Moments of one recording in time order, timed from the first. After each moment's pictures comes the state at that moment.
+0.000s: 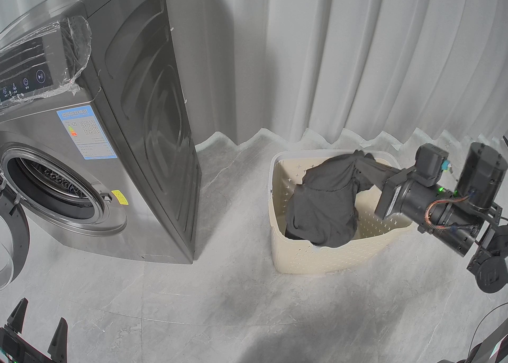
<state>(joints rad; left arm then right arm) 0.00 0.02 -0.02 0.00 0.00 -0.02 0.56 1.61 -0.54 -1.10 0.00 0.08</state>
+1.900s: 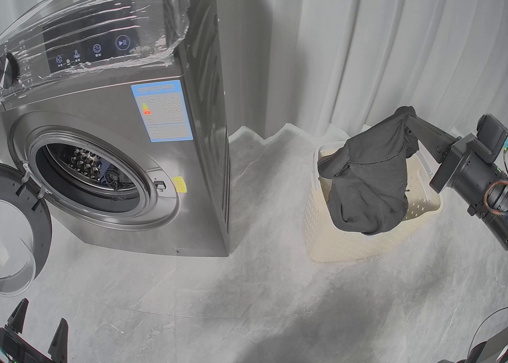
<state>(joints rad) 0.00 0.02 -0.02 0.00 -0.01 -0.02 0.57 1.35 -0.53 -1.04 -0.04 0.06</state>
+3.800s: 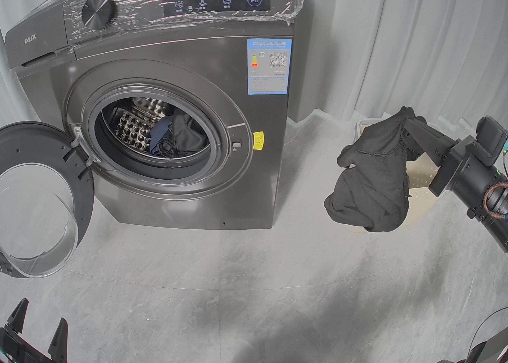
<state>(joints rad) 0.00 0.02 -0.02 0.00 -0.01 -0.02 0.58 1.35 -0.52 -1.04 -0.04 0.06</state>
